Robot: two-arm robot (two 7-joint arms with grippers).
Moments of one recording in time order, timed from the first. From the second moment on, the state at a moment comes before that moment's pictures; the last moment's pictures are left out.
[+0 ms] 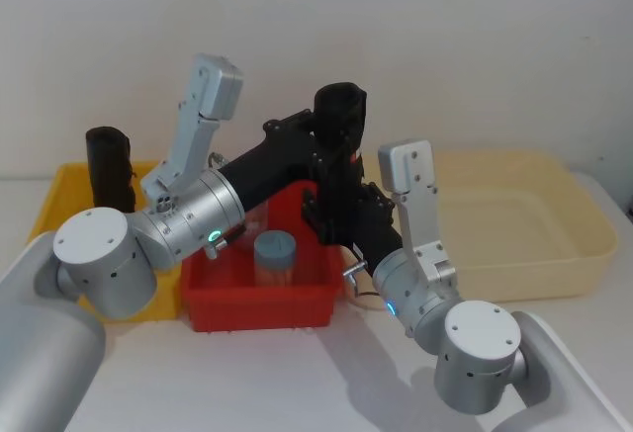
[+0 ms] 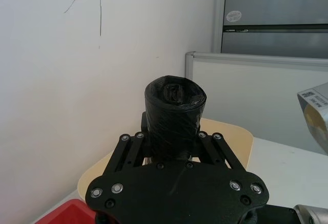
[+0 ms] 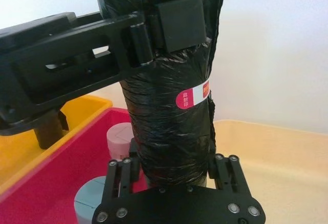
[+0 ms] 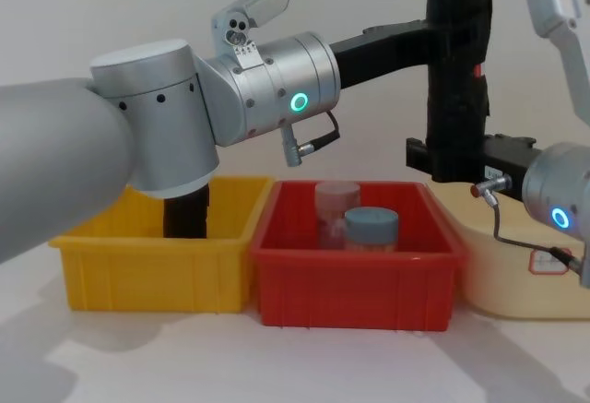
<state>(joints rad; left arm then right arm) -0.79 0.00 0.52 -0.95 -0.49 -0.14 -0.69 0.34 0.10 -0.29 -1.40 0.11 0.09 0.07</state>
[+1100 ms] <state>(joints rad) -0.79 0.00 0.52 -0.95 -0.49 -0.14 -0.69 0.34 0.07 -0.24 -1.41 0.10 0.12 0.06</state>
